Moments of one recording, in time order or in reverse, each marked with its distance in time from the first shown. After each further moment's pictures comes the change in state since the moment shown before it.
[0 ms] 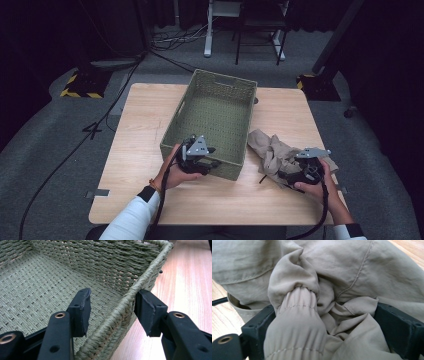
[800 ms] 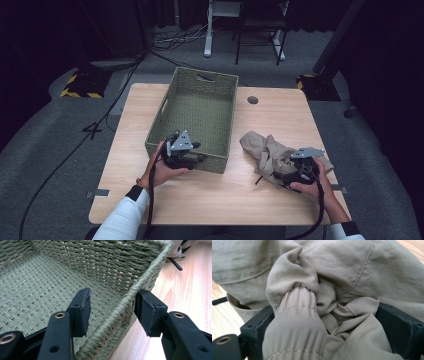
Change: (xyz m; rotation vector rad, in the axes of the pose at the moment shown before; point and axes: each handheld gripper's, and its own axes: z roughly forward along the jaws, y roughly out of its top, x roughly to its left) left arm 0.024 -0.021 -0.026 0.001 0.075 -0.051; right arm 0.009 0.006 0.008 0.012 0.032 -0.017
